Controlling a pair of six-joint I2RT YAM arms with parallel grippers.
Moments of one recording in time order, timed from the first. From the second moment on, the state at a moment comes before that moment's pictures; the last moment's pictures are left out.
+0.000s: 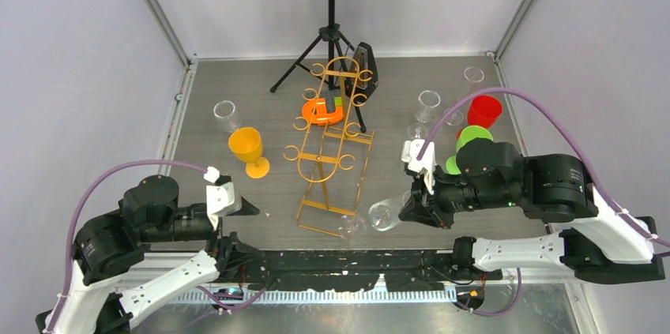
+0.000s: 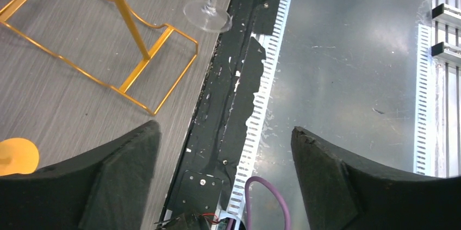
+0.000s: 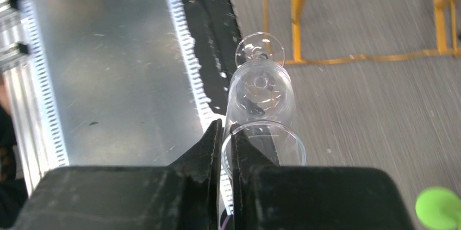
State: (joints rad) left arm -0.86 0.51 1.24 -1.23 0.49 0.05; right arm 1.29 0.96 1.62 -1.25 -0.14 0.11
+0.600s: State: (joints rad) left arm -0.86 0.52 1.24 -1.22 0.44 0.02; right arm 0.69 1.07 1.48 -1.29 -0.03 0.15
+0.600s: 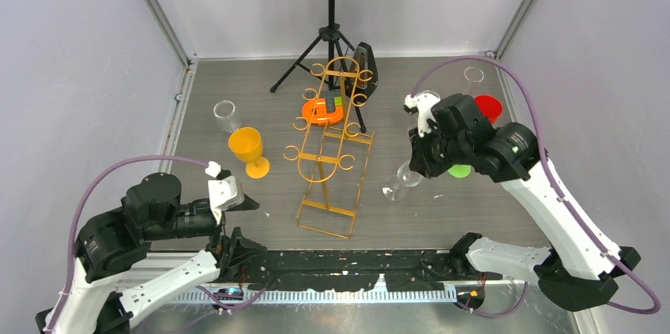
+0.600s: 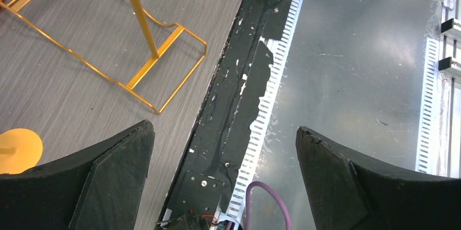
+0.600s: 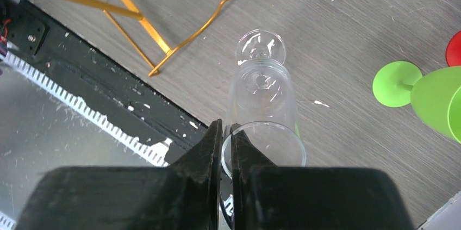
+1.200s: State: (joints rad) left arm -0.86 0.55 1.17 -1.13 0.42 -0.02; right arm 0.36 1.29 1.46 -1.17 -0.09 0.05
